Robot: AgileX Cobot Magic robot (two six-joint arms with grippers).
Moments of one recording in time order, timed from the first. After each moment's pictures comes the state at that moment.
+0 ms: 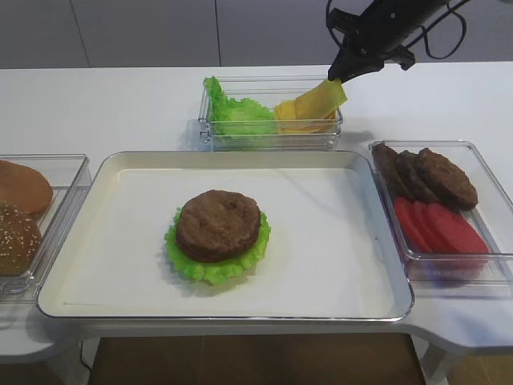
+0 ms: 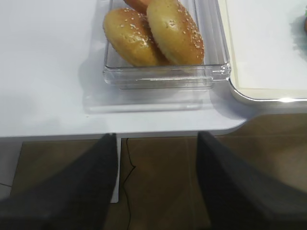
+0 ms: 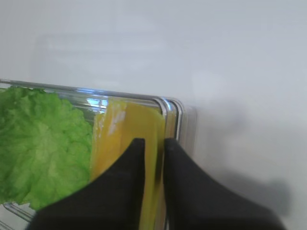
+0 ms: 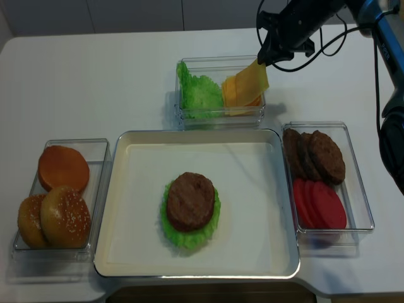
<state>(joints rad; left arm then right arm) 0.00 0.09 -0.49 0.06 1.18 -0.07 0.11 2.39 -2.37 0.59 1.24 -0.07</state>
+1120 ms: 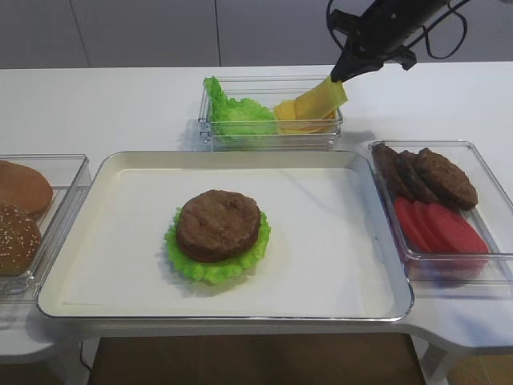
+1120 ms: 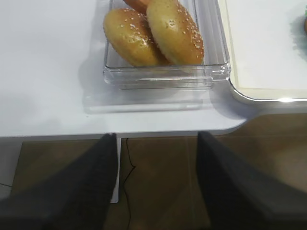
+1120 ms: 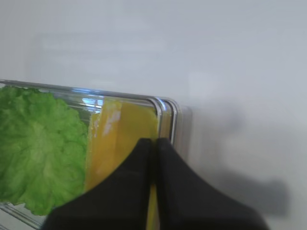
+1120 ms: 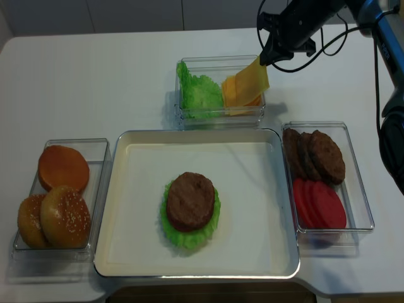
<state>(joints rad) 0.00 0.09 -0.49 0.06 1.18 -0.07 0.11 2.39 -2.37 0.57 1.24 -0.07</state>
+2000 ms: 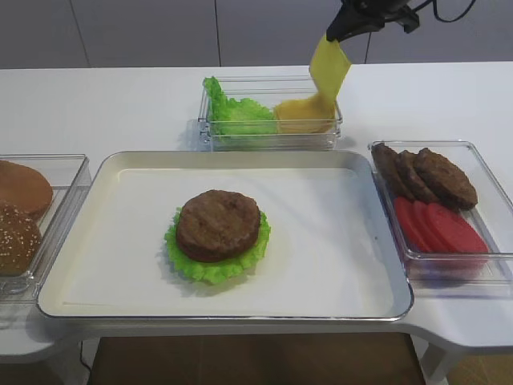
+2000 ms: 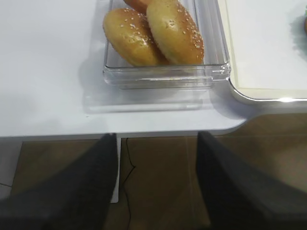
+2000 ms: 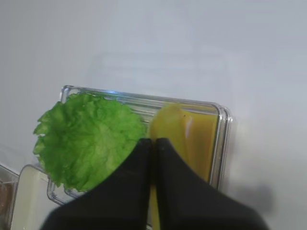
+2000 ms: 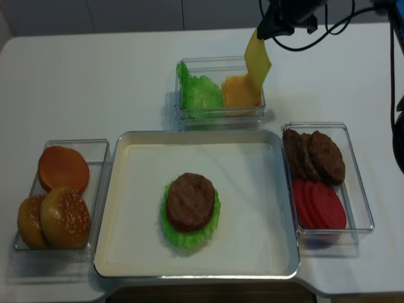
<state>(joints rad) 0.00 0.09 -0.49 0.06 1.18 -0.07 0.11 2.29 -2.37 0.64 1.25 -0.07</state>
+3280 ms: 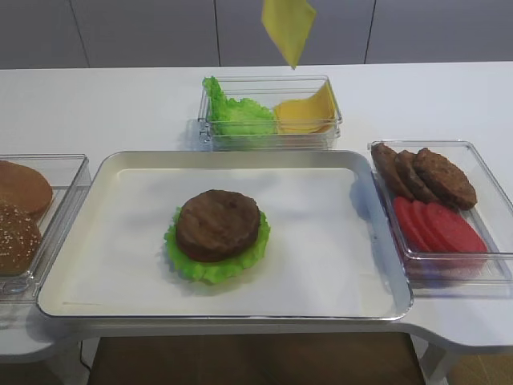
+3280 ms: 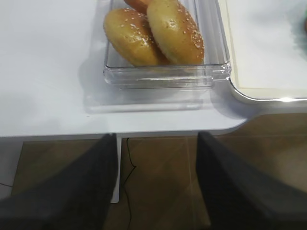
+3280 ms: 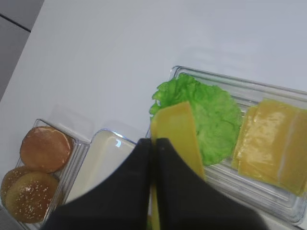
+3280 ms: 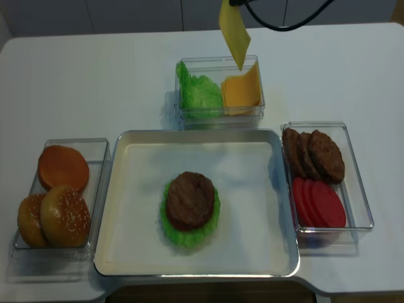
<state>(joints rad) 0.00 0.09 -0.49 0.06 1.18 -0.07 0.28 2.03 -2.27 0.59 1.26 -0.06</state>
